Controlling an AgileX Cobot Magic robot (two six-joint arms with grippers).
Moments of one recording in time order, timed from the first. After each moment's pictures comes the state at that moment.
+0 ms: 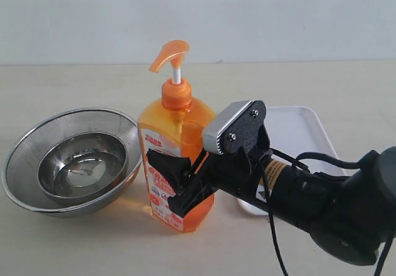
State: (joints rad) left arm -0.01 0.00 0.00 -0.24 0.32 0.16; right arm 0.74 1.87 -0.54 -0.24 -1.16 0.10
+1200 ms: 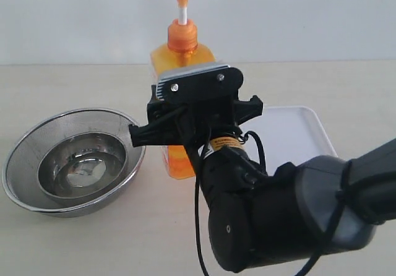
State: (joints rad) left arm -0.01 0.00 0.00 -0.24 0.32 0.16; right arm 1.07 1.88 -0.80 0.81 -1.13 -0.41
